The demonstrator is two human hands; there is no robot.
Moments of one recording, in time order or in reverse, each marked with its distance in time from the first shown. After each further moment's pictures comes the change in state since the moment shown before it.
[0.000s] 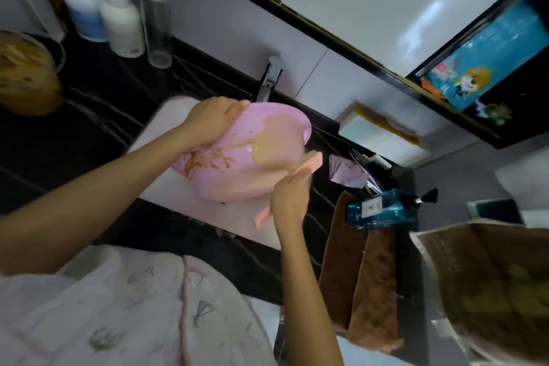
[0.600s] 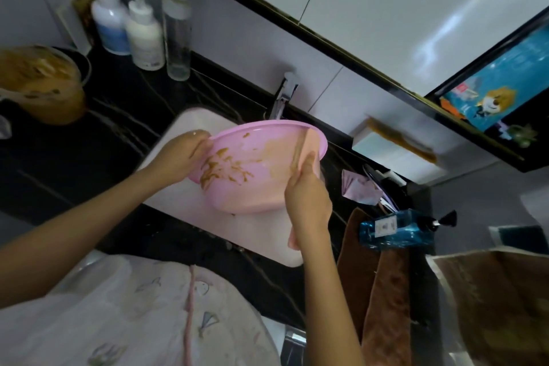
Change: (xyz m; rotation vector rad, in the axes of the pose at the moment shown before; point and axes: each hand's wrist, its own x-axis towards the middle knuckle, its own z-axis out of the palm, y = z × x) left_hand -0.059 -0.069 -0.004 -0.096 0.058 0.046; right_hand 0.000 -0.025 -0.033 -0.347 -0.074 -0.396
